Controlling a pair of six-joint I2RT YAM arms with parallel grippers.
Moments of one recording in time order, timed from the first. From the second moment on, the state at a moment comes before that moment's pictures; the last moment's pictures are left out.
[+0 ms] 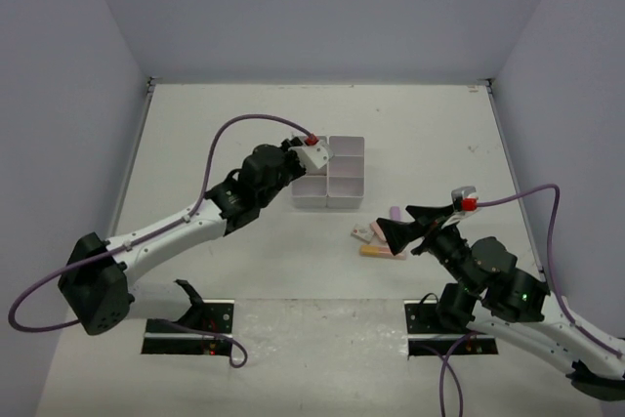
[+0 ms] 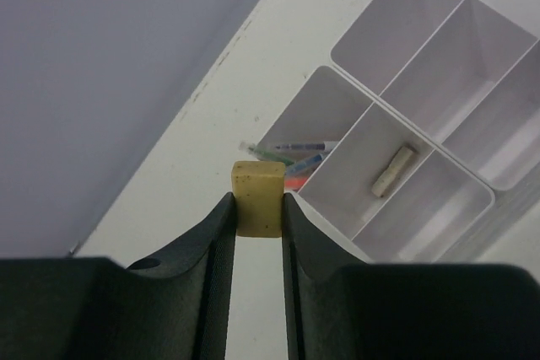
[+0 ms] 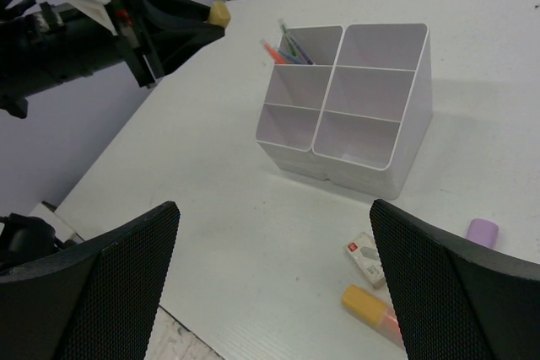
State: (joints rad) left arm -0.80 1.27 0.89 0.08 -0.30 0.54; right arm 1.06 0.21 0.52 -0.36 0.46 0.47
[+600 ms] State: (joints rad) left arm -0.73 1.54 1.01 0.08 -0.08 0.69; right arm 1.08 0.21 0.52 -0.36 0.48 0.47
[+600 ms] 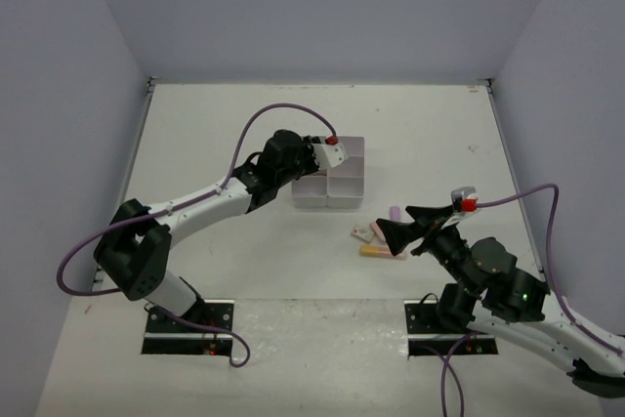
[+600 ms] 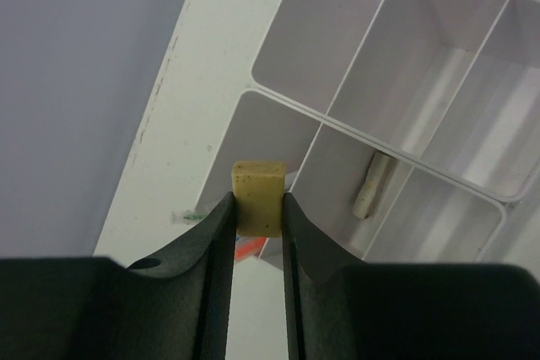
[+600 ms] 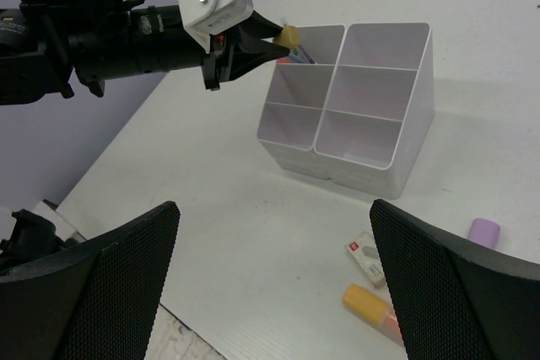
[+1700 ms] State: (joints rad) left arm -0.73 1.57 1.02 0.00 -0.03 0.64; right arm 1.08 0.21 0.52 -0.36 0.49 0.47
